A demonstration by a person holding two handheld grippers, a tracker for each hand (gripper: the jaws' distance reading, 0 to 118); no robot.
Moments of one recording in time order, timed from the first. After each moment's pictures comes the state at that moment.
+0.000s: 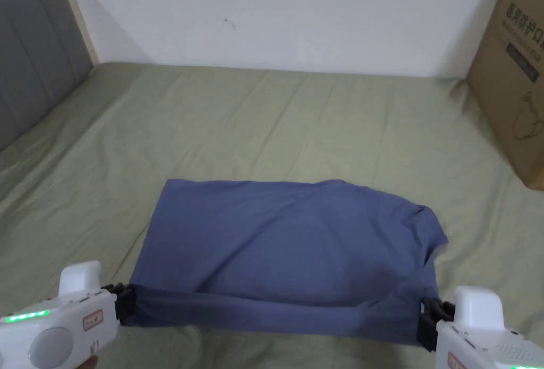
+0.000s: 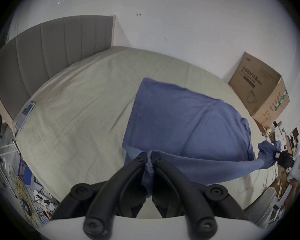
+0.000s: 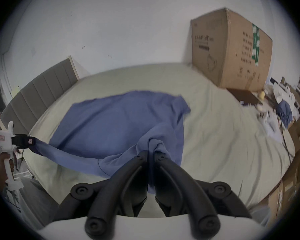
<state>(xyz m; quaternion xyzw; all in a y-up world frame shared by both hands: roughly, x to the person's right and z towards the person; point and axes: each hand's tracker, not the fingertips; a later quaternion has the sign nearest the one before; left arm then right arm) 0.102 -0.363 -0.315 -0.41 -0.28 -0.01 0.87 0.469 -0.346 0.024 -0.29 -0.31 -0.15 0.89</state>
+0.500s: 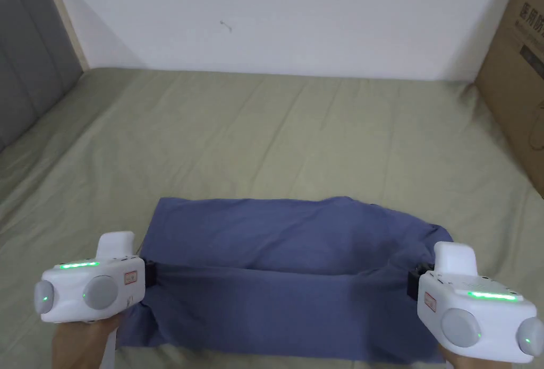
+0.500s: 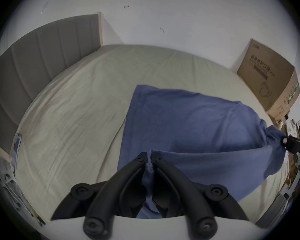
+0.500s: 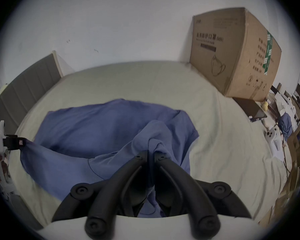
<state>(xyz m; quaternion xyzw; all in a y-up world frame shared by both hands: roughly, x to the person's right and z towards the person) 0.207 -0.401 -0.429 -0.43 -0.28 -0.09 0.85 0.556 -0.385 -0.100 -0.35 -0.35 -0.14 0.86</state>
